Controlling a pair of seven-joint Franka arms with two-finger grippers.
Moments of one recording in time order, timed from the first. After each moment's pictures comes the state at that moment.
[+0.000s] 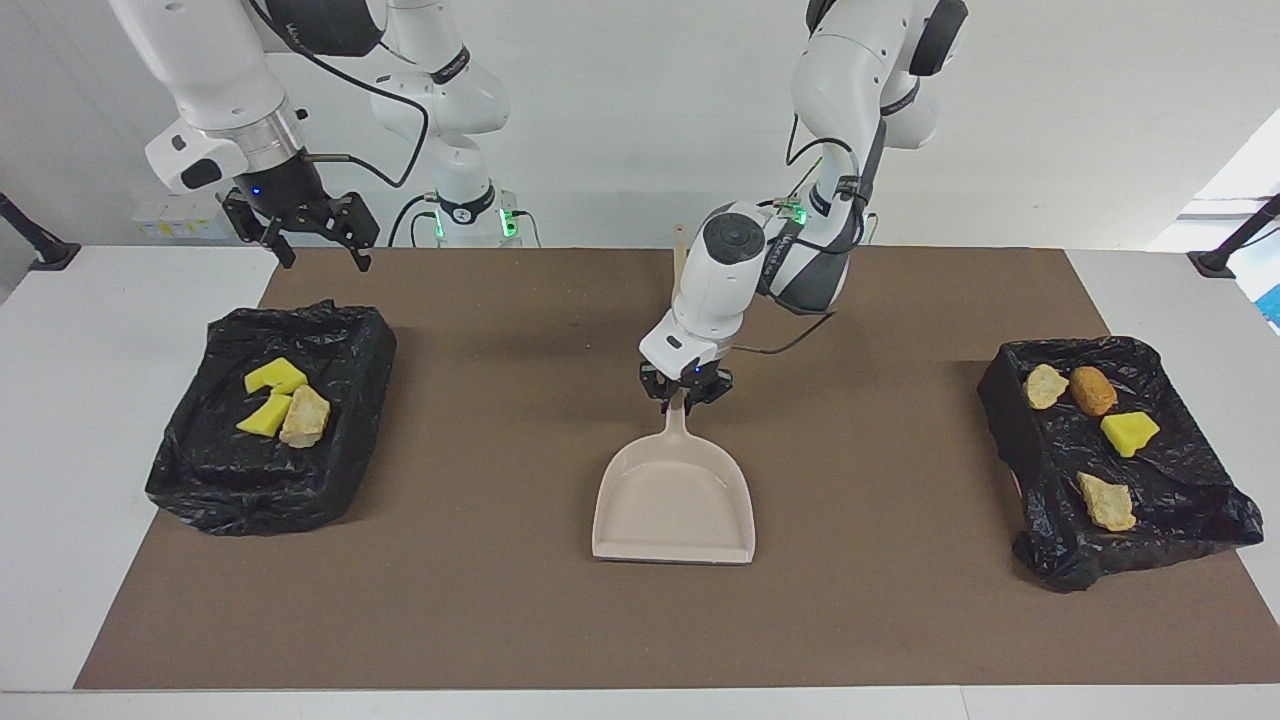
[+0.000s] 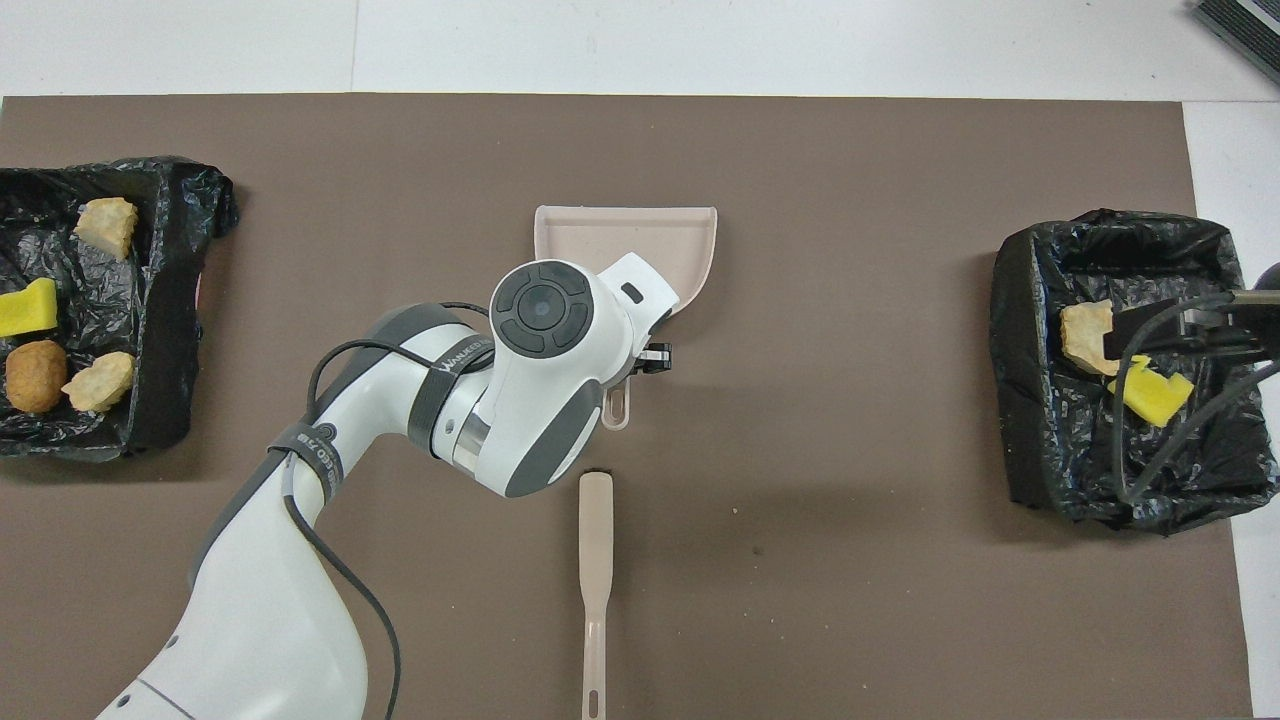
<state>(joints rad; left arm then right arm) -0.53 0.42 -0.14 -1.72 -0.05 2.25 -0.51 -0.01 -0.04 -0.02 -1.62 0.00 1.57 0.05</state>
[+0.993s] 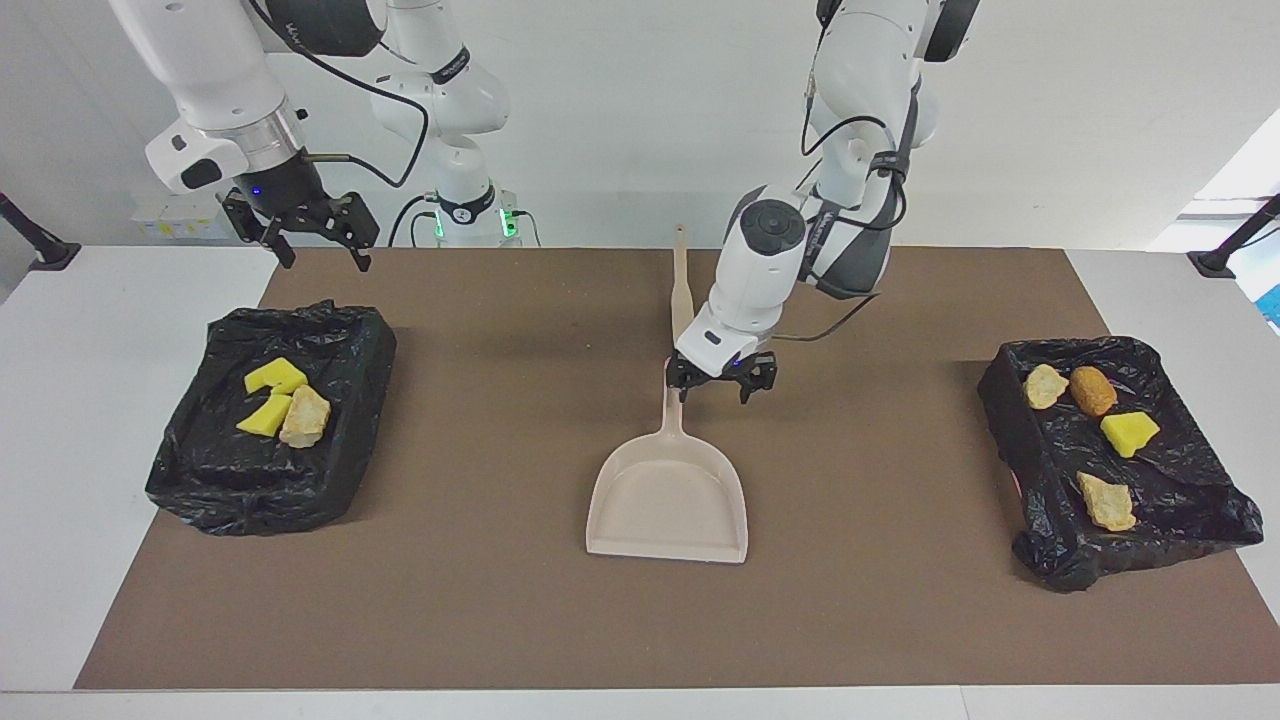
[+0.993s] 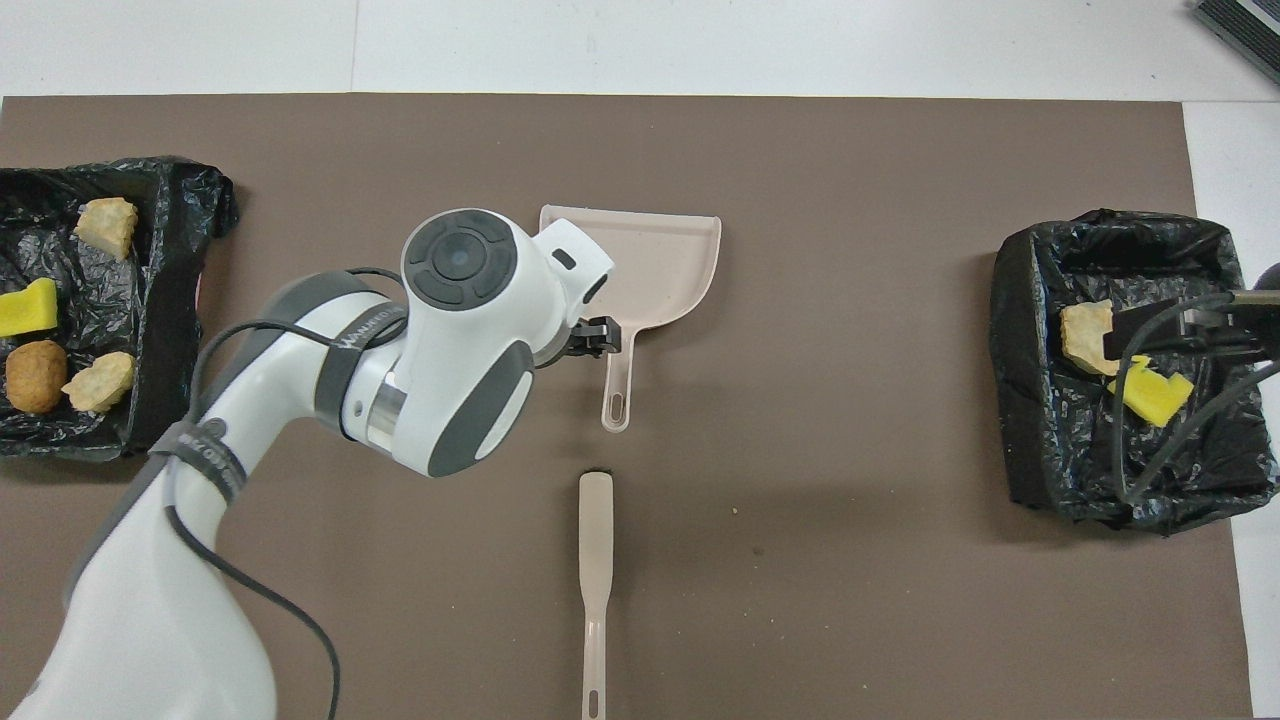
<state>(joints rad) -0.46 0.32 -0.09 -1.70 -0.02 2.05 -0.51 -0.01 -0.04 -0.02 -1.62 0.00 1.57 0.05</state>
